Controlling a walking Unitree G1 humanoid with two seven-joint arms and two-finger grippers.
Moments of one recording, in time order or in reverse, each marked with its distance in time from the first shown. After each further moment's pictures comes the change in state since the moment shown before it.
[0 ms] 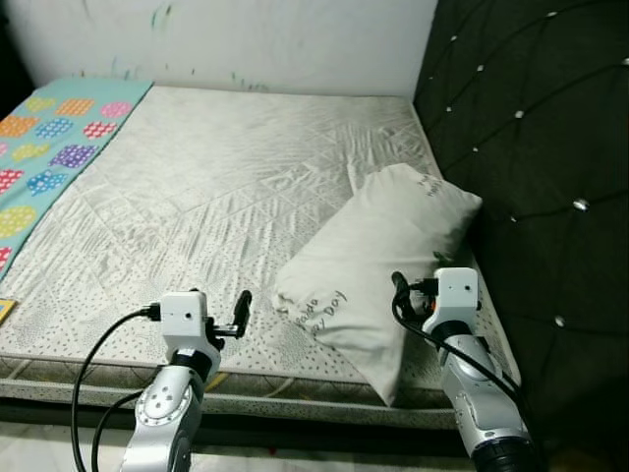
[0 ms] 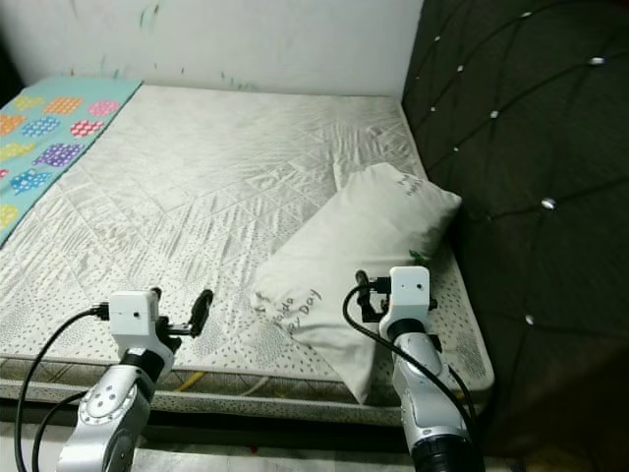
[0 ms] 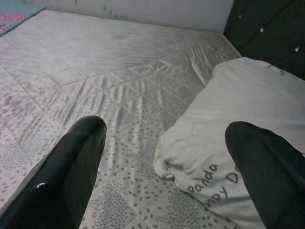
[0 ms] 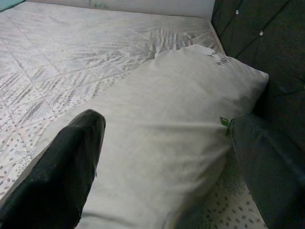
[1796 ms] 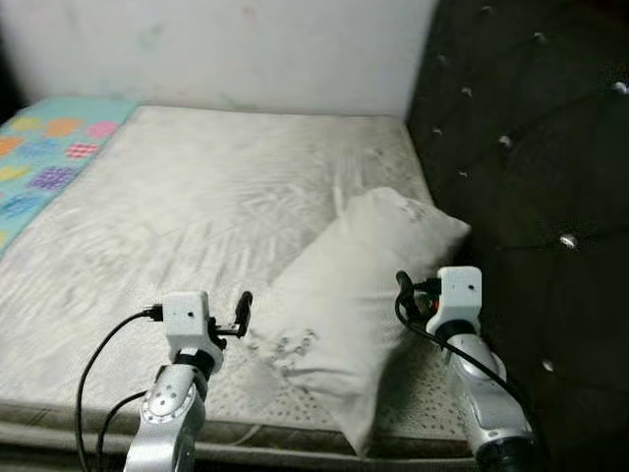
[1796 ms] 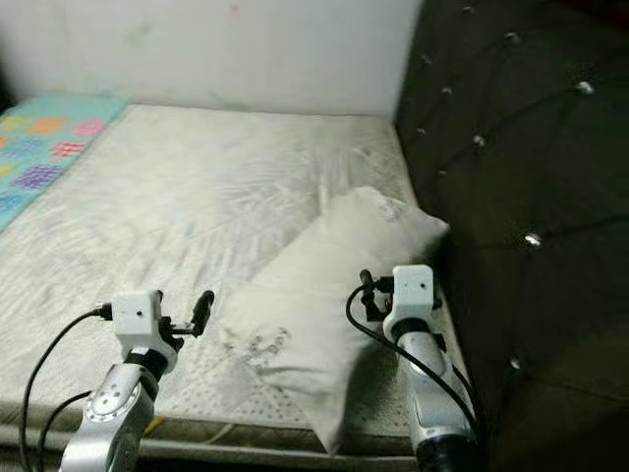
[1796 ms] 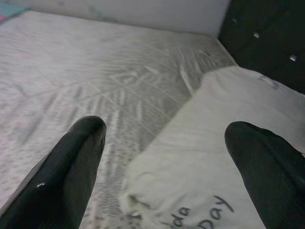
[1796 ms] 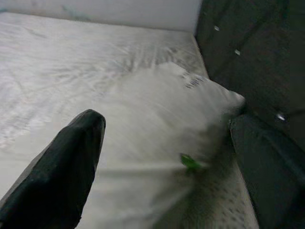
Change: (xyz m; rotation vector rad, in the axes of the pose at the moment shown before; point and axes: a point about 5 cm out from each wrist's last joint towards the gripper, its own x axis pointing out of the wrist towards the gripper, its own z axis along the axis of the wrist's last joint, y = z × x) left arm 0.003 -0.003 -0.003 -0.025 0.028 0.019; right arm 0.000 -0.006 0.002 -0.028 -0.006 -0.018
